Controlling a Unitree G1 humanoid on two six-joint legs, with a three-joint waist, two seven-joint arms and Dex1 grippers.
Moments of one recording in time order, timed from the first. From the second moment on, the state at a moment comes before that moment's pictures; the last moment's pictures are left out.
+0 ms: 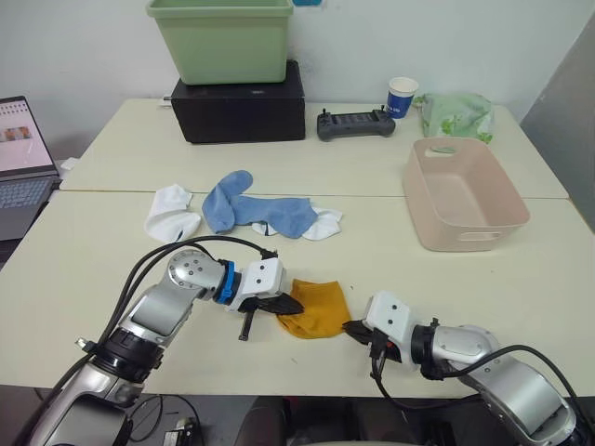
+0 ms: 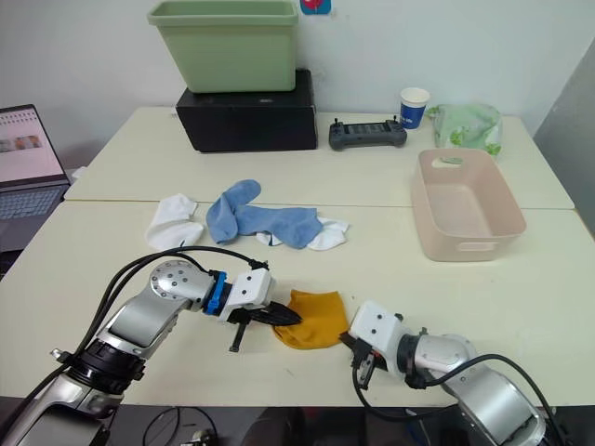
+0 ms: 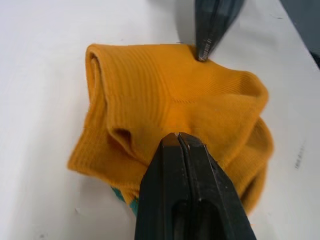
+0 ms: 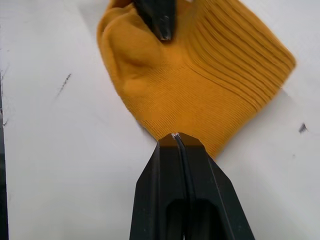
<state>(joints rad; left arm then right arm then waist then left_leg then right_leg) -0.40 0.71 -0.34 -0.02 -0.18 0.17 -1.34 0.00 -0.64 0.35 -0.70 0.23 0.75 0.60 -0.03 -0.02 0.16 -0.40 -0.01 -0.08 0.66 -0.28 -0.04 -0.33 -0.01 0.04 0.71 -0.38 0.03</state>
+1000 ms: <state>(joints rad) -0.33 0.70 -0.33 0.00 -0.15 0.05 -1.28 -0.28 -0.16 0.01 -0.53 0.61 1.52 0.39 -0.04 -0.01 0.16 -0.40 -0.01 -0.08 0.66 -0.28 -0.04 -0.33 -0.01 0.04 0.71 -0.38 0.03</state>
